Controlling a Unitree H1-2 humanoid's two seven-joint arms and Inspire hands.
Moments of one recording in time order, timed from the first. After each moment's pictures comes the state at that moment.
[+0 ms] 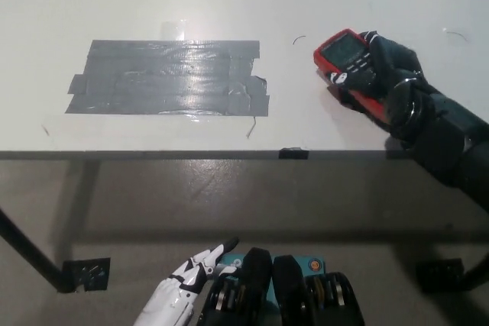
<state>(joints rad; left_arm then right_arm) 0.21 0.18 -0.24 -0.42 0.44 -0.34 -0.13 -1.16 -0.32 1.15 1.13 0.18 0.19 -0.30</state>
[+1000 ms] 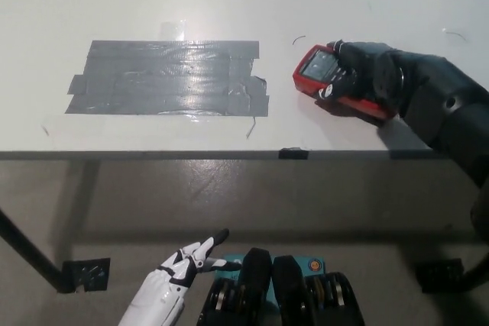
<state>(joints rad) 0.19 0.18 -0.21 -0.42 0.48 -0.38 -0.11 -1.29 -0.25 1.17 1.31 -0.05 0.05 0.20</state>
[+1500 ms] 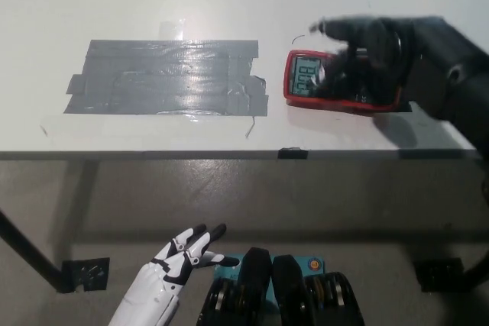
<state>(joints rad) 0.17 0.21 -0.20 -0.44 0.49 -0.43 -0.07 -1.38 -0.30 1.02 1.13 -0.28 0.04 0.30</state>
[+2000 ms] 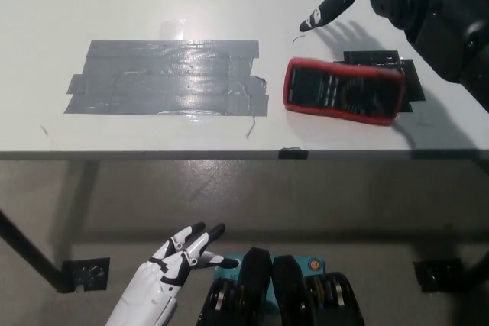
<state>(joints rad) 0.16 0.21 -0.20 -0.45 0.49 -0.44 -0.06 -1.41 -0.33 0.88 1.03 -0.47 0.06 0.29</state>
